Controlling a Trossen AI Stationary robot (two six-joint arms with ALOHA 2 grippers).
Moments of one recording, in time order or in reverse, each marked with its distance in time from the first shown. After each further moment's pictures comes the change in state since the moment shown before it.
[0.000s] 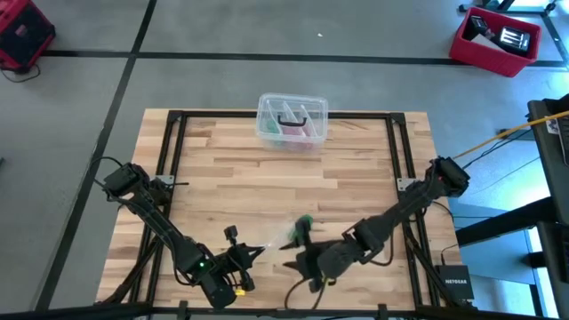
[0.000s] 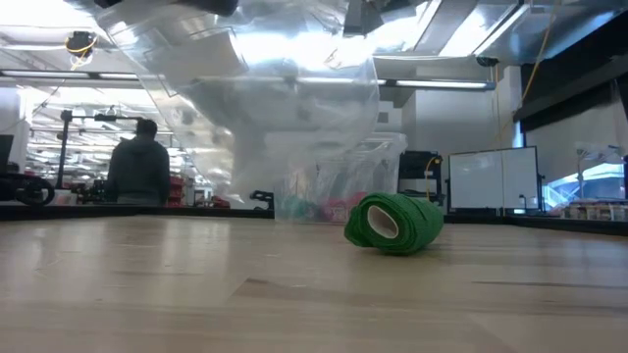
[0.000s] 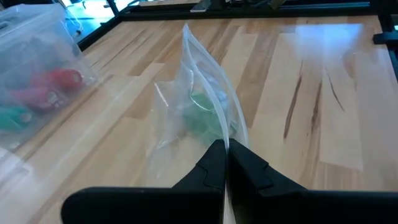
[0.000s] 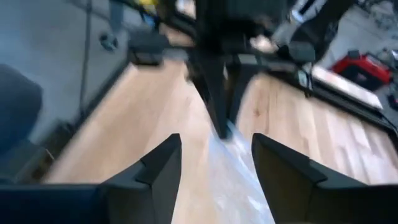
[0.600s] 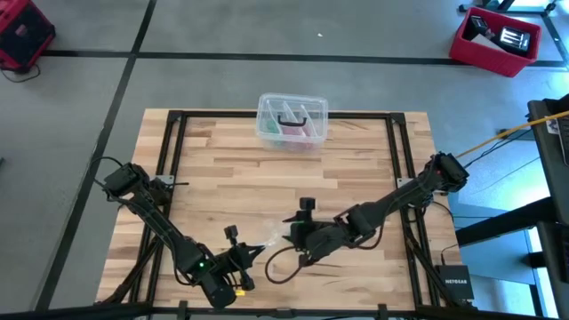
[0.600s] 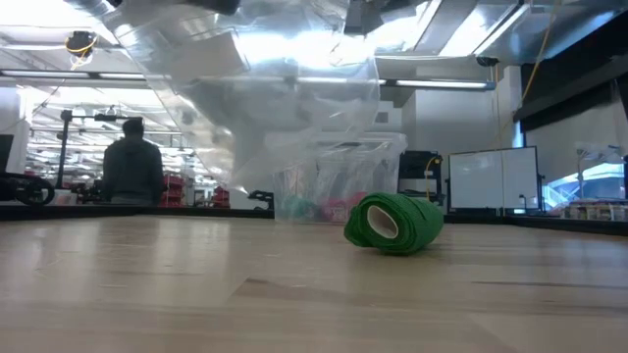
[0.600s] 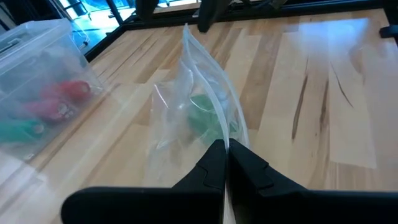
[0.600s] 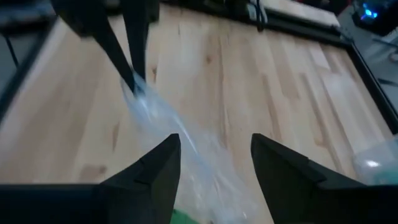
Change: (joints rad) left arm 0.001 0.000 0.000 0.000 -0.024 0.059; right arm -0.106 -0.021 0.000 -0.213 0.077 0.239
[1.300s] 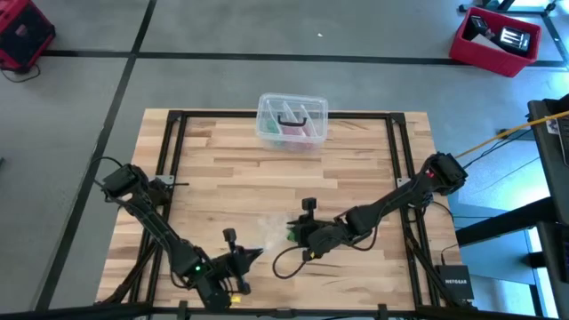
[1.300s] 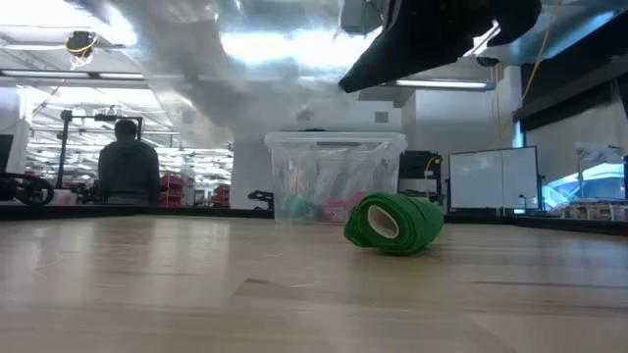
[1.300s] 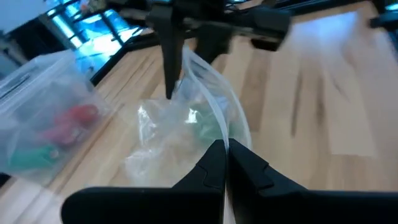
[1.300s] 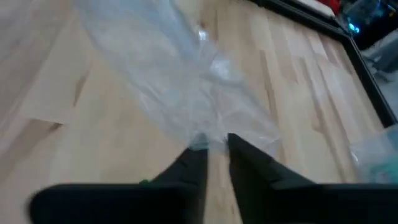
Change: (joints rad) left arm -0.029 0.002 0.005 0.018 -0.045 0.132; right arm -0.020 0.007 -0.281 0.303 0.036 -0.136
